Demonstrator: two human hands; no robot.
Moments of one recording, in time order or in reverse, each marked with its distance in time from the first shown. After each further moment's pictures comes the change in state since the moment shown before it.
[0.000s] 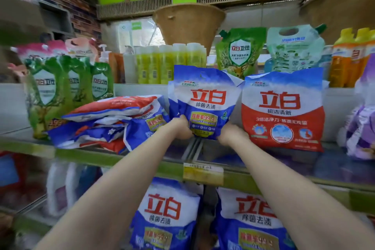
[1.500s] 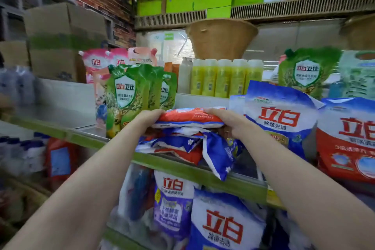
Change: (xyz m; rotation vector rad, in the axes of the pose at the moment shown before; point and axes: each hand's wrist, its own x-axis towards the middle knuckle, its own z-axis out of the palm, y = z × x) left_hand -0.044 -0.234 -0.127 -0.792 0.278 -0.484; right_hand -0.068 -0.220 -0.012 1.077 -0.482 -0.132
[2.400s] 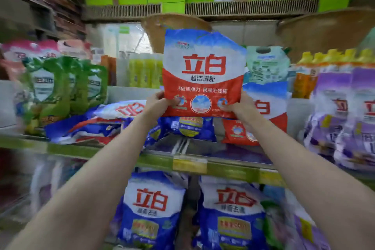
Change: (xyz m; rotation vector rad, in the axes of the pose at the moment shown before) left_hand -0.123 0.079 0.182 -0.434 -0.312 0.507; right_hand -0.138 0.028 -0.210 -0.078 0.410 -0.529
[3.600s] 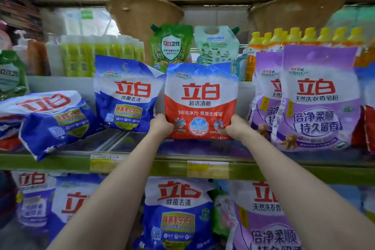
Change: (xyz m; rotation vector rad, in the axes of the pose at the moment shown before) left_hand -0.006 -0.075 0.211 0.603 -0.066 -0.256; right_hand -0.011 0.090 -0.174 -0.664 0.031 0.423
